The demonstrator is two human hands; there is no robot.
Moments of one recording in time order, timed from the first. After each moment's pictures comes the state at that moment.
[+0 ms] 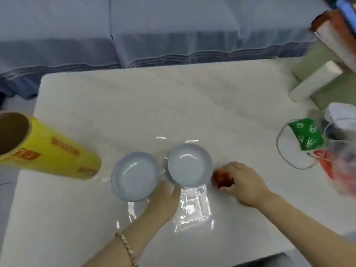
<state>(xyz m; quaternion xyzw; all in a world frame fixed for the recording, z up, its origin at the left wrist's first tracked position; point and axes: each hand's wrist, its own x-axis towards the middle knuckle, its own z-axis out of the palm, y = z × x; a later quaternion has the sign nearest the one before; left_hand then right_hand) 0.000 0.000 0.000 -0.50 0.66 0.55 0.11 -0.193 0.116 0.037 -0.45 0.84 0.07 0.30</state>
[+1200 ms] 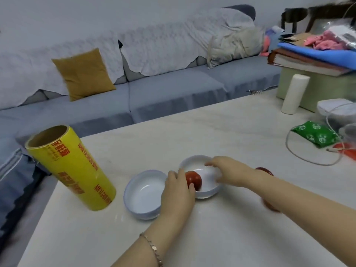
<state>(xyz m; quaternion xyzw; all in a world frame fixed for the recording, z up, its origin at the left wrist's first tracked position) -0.005 0.018 -0.022 -0.37 0.90 0.21 -0.12 -0.166 0.093 -0.004 -0.52 0.82 -0.08 0.21</state>
